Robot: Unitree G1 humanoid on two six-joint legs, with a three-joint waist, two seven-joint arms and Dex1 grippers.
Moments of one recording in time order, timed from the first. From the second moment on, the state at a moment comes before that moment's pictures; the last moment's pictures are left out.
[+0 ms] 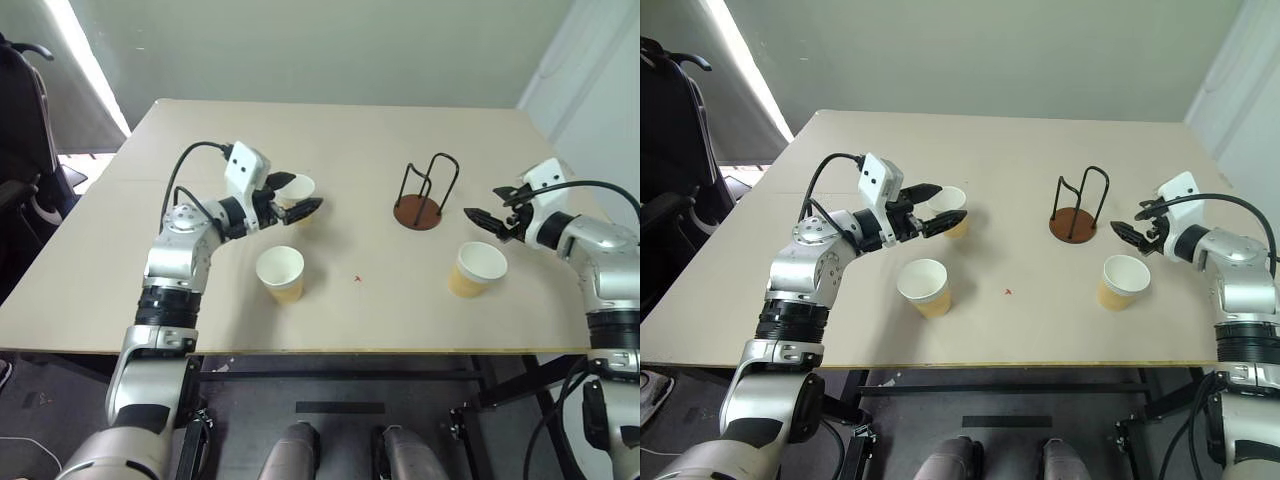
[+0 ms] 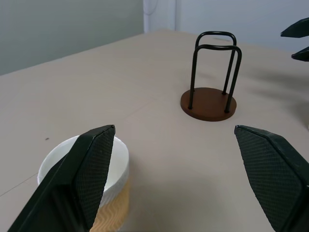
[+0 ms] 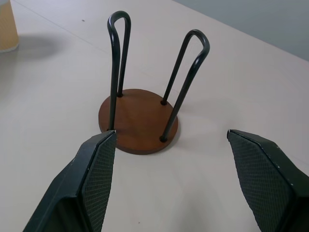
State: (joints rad) left arm -0.82 0.46 0.05 0.37 -0.28 0.35 -0.87; right arm -0.68 -0.70 -0.13 0.34 0.17 0.37 0.78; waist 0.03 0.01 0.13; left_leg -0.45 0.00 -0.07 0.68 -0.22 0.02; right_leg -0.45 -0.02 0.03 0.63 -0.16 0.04
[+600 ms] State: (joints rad) left arm -0.83 0.48 0.04 0.37 -0.28 0.35 -0.91; right arm -0.74 -0.60 -0.10 0.33 0.19 0.37 0.75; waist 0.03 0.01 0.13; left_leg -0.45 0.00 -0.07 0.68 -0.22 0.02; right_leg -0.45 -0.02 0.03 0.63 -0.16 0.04
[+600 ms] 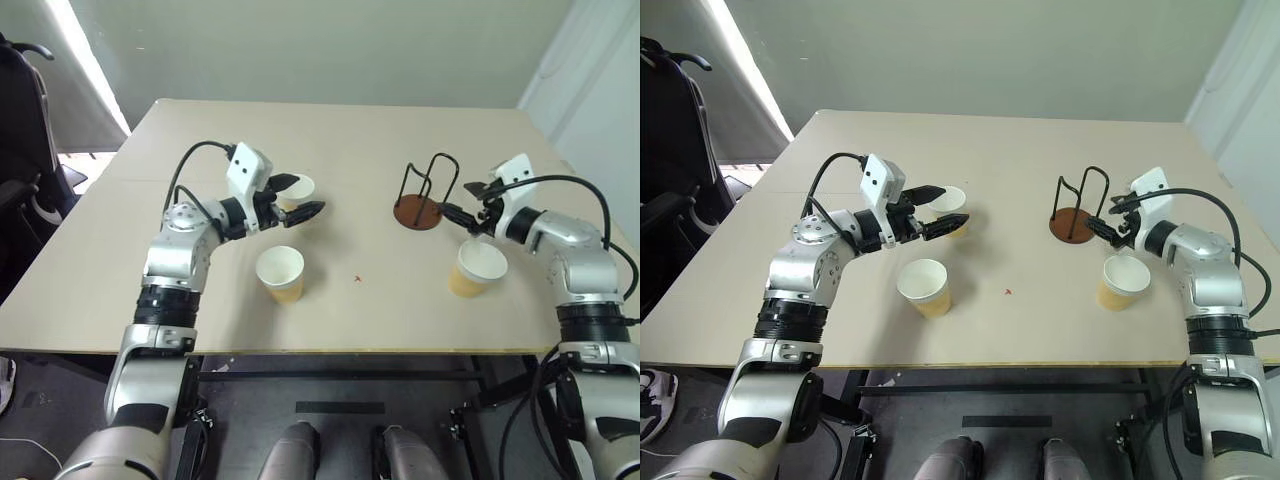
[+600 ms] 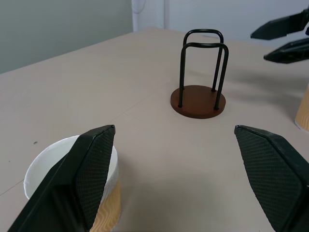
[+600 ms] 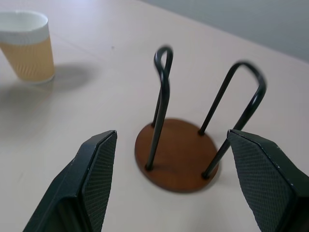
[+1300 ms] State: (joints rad) left arm -0.83 0.51 0.03 0.36 -0.29 0.37 -0.97; right arm -0.88 -0.52 0.00 0.51 0.14 0.28 0.77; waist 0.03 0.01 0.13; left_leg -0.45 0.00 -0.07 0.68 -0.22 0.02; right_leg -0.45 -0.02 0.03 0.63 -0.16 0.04
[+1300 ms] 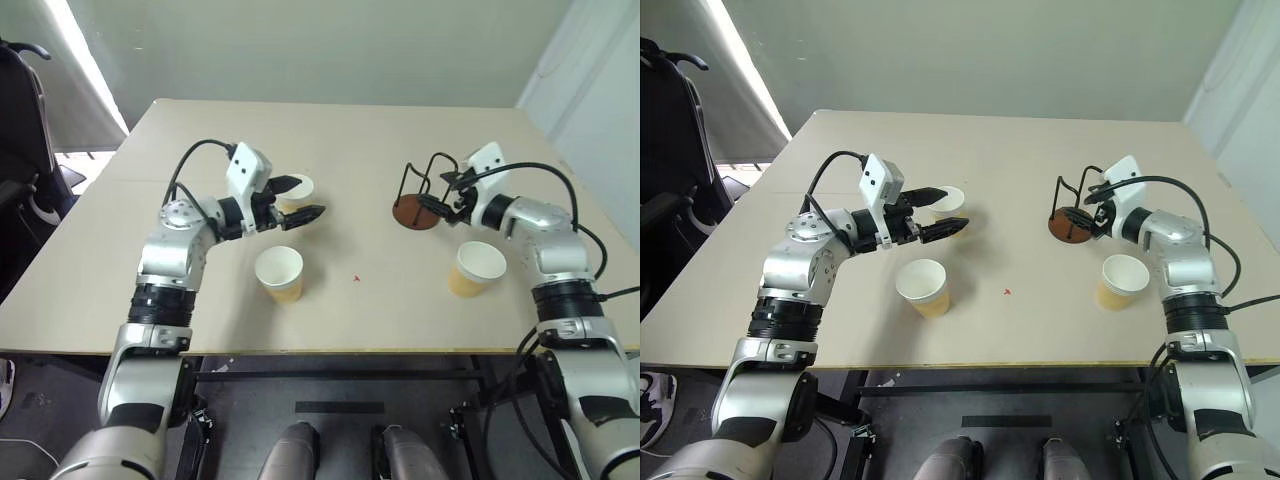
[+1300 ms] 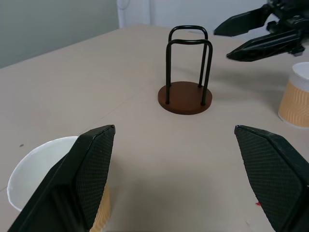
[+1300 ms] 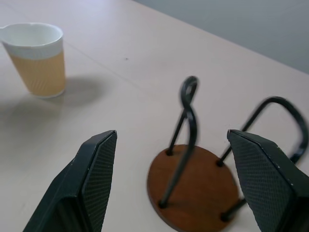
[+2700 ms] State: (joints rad) left arm -0.82 0.67 -0.04 0.24 -0.34 0.47 -1.19; right arm -1.01 -0.57 0.02 0.65 0.10 0.26 0.90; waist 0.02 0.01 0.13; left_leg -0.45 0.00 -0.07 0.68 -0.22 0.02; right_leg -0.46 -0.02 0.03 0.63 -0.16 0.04
